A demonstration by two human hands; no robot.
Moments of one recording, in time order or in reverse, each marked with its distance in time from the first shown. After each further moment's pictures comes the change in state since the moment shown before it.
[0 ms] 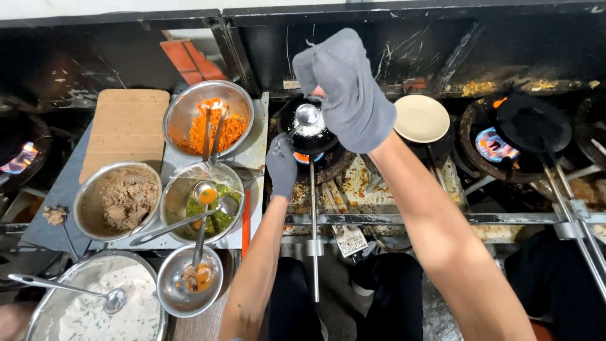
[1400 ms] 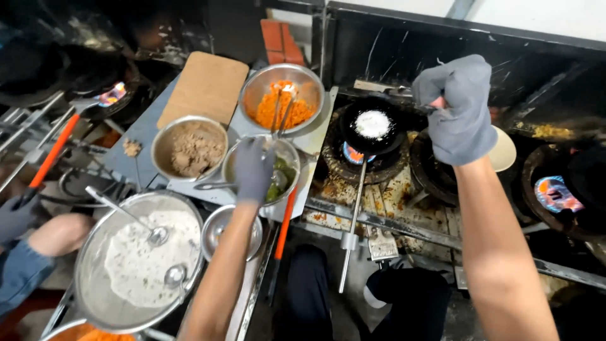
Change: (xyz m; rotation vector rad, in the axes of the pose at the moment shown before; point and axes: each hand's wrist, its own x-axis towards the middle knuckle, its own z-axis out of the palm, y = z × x) left_hand -0.021 0.029 -0.234 0.590 0.122 0.166; right_hand 0.005 -0.026 -0.008 0.132 -0.085 -0.200
